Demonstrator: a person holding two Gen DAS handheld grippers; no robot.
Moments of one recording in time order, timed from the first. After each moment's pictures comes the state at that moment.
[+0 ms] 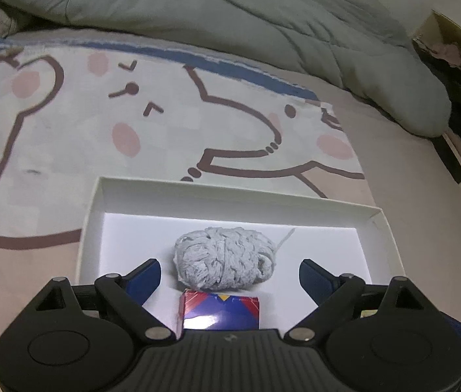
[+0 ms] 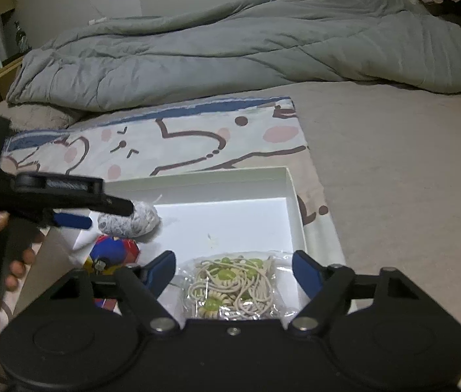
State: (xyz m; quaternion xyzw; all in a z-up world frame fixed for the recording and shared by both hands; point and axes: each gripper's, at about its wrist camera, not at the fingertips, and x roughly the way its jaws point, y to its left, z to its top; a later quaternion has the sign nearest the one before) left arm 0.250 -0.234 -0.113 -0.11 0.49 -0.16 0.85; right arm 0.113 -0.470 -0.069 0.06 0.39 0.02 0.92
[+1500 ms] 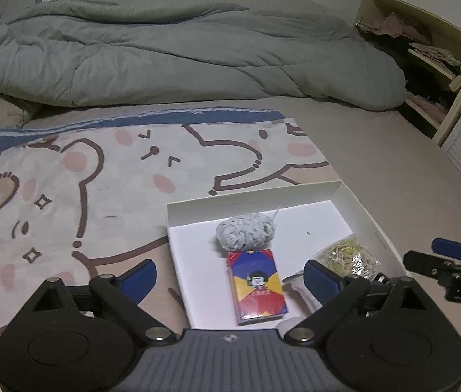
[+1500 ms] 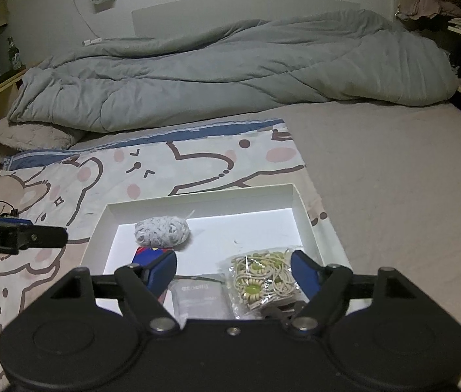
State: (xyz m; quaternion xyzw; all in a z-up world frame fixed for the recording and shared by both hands) left arm 0.153 -0.171 -0.020 0.00 0.42 -0.20 0.88; right arm 0.065 -0.418 -0.013 0.07 0.36 -0.03 0.93
